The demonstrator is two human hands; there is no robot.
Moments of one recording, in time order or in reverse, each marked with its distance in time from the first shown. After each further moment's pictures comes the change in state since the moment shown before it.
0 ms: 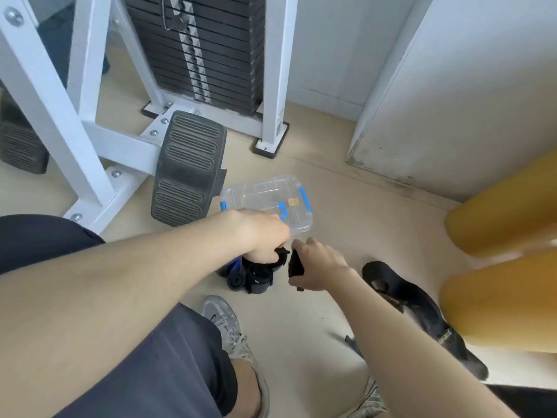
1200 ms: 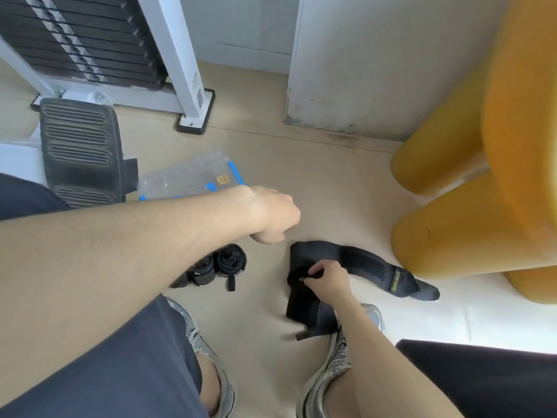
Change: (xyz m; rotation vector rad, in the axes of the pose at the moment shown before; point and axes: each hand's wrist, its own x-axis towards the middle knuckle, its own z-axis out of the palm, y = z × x) left_hand 0.093 0.126 -0.052 0.371 -0.011 0.249; right_hand -0.052 0.151 0.160 0.891 0.103 0.596
